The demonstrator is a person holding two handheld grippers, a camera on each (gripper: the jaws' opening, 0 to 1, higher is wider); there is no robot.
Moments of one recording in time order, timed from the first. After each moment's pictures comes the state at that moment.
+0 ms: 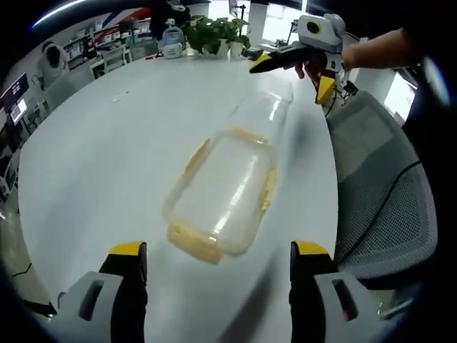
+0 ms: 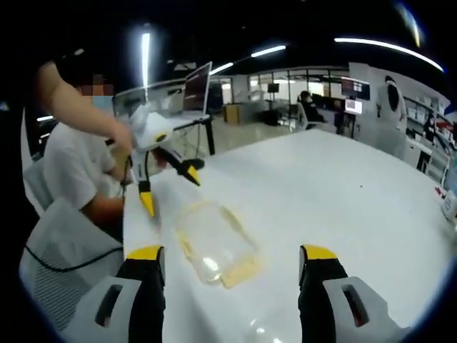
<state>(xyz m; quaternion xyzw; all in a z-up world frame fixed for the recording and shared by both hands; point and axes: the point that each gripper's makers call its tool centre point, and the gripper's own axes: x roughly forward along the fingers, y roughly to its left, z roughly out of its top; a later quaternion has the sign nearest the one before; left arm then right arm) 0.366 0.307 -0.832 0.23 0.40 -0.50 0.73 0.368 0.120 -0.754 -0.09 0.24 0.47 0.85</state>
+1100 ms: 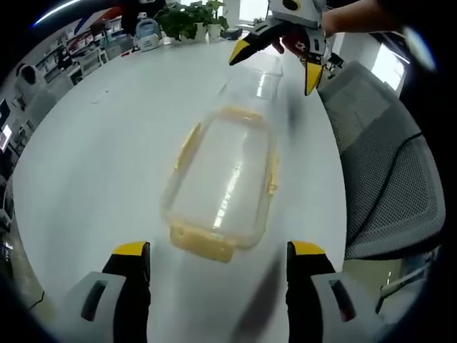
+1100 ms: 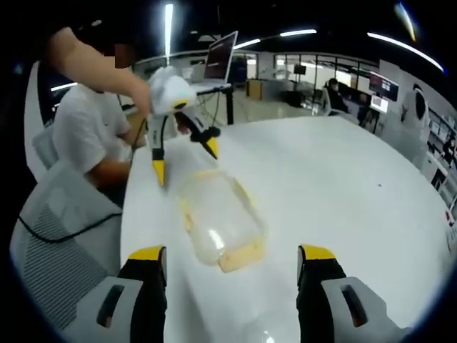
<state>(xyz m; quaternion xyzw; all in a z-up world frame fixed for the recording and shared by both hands) 0.372 0.308 -0.844 0.30 0.40 -0.53 0.69 0.364 0.129 -0.788 -0.18 0.28 0.52 0.79</state>
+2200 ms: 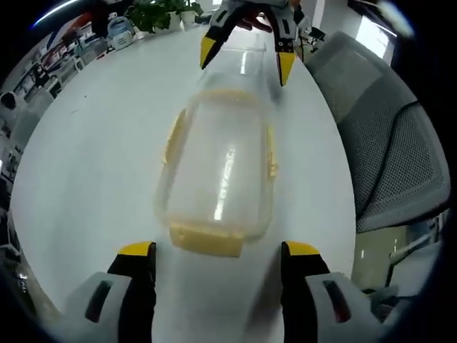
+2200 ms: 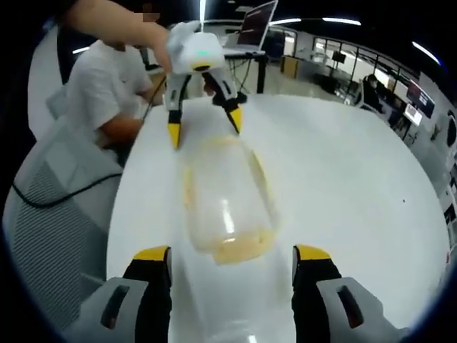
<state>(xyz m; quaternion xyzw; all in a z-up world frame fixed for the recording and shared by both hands) 0.376 0.312 -0.858 0.37 0.40 -0.55 0.63 0.369 0.135 -0.828 -0.27 0.33 0.57 0.70</state>
